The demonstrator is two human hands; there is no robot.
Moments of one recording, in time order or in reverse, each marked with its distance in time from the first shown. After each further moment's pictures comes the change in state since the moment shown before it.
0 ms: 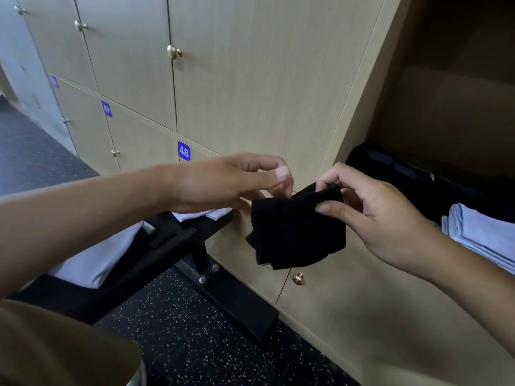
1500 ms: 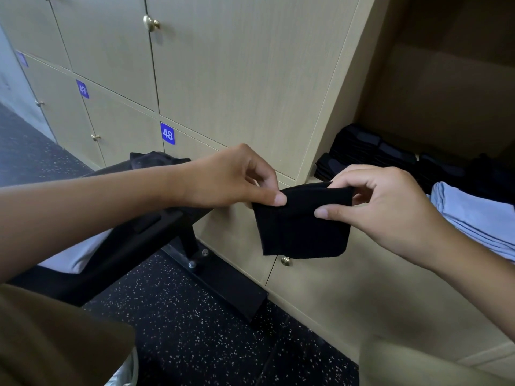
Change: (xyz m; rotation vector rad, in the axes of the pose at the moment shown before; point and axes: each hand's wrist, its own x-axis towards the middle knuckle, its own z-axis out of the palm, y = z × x) left_hand 0.018 -0.011 0.024 0.264 0.119 0.045; right_hand -0.021 0.017 -0.007 -0.046 0.136 0.121
